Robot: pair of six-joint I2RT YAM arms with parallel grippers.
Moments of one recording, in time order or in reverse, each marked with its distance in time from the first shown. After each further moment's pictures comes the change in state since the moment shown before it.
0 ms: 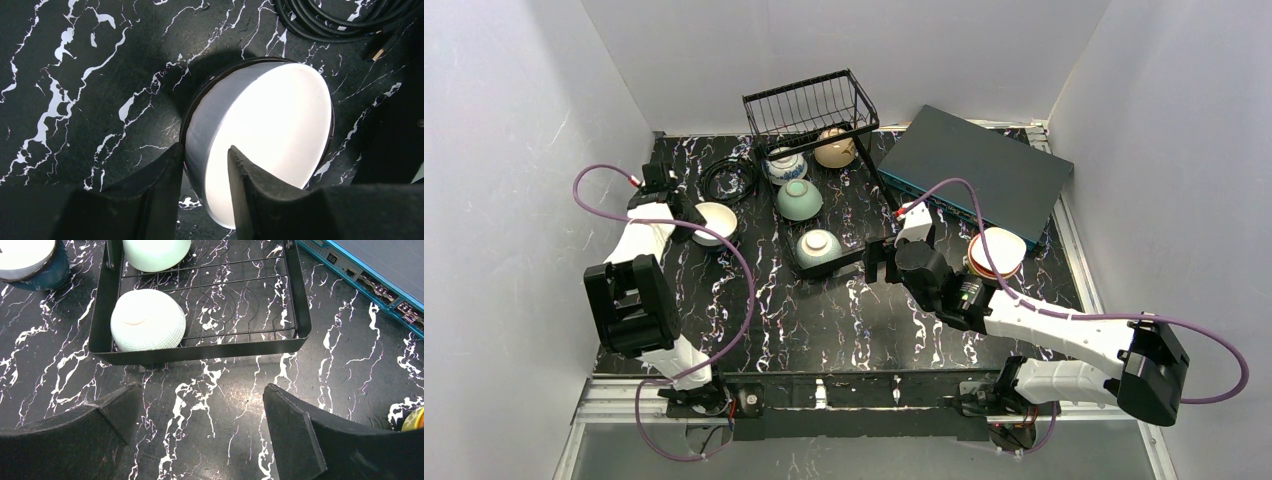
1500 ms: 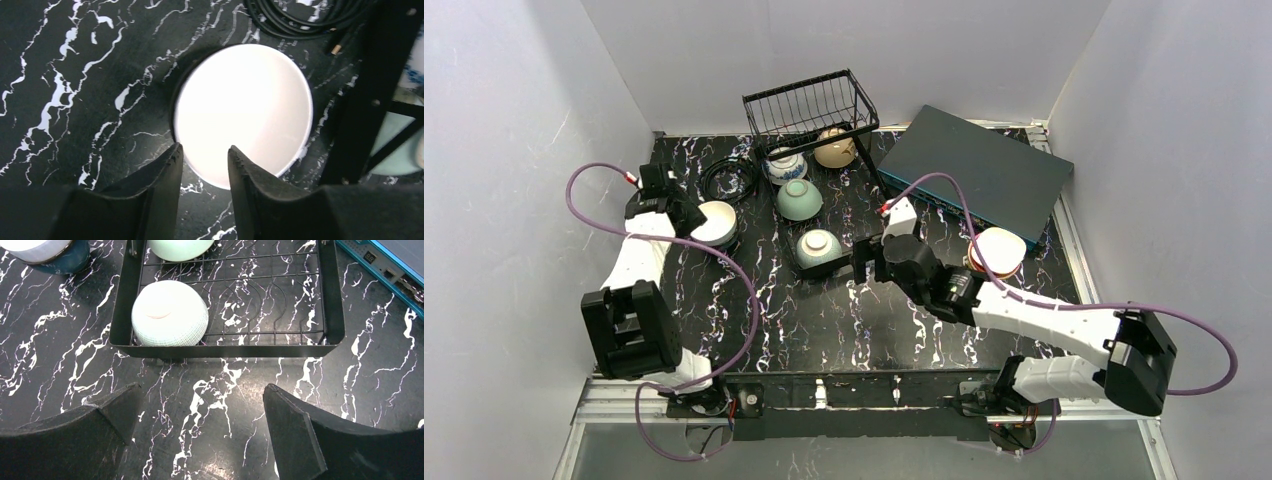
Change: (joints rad) left arm -0.014 -0.121 -0.039 0.002 -0.003 -0.025; right arm 0.000 0.063 0.052 -0.008 -0.084 0.000
